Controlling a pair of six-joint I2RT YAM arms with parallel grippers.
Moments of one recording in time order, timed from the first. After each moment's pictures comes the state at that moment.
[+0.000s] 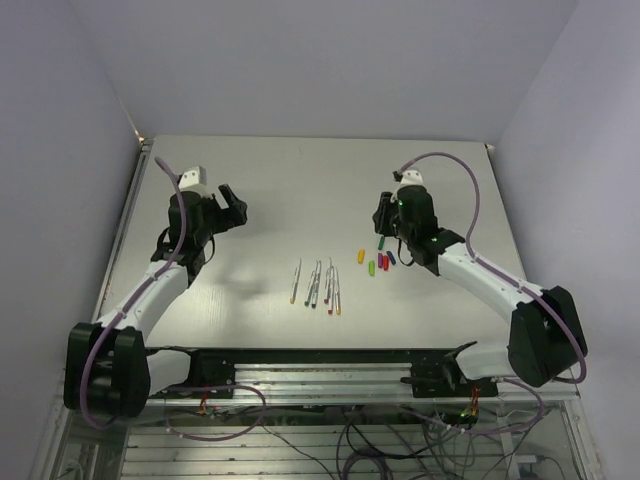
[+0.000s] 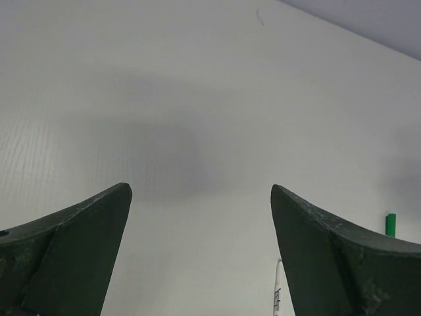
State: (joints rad) left arm -0.15 1.20 0.66 0.19 0.01 -0.42; right arm 0.47 1.34 0.84 0.00 0.17 0.30
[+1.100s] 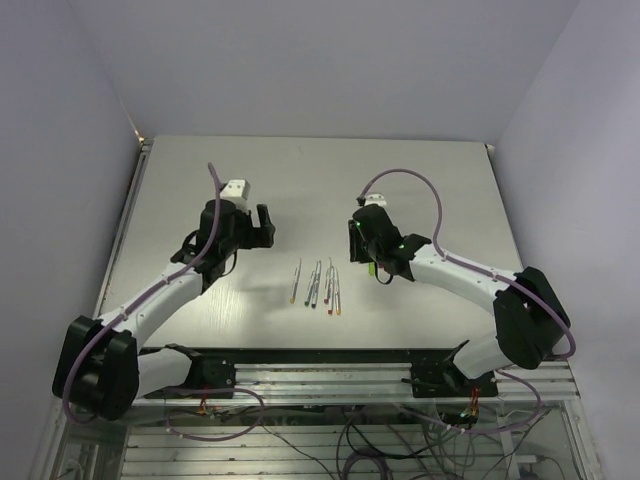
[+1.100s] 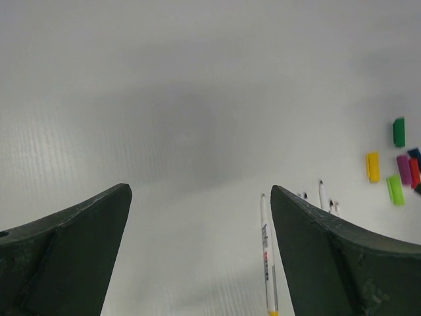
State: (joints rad) left arm -0.38 1.18 0.68 0.06 -0.05 -0.31; right arm 0.71 1.48 0.91 -0.22 0.25 0.41
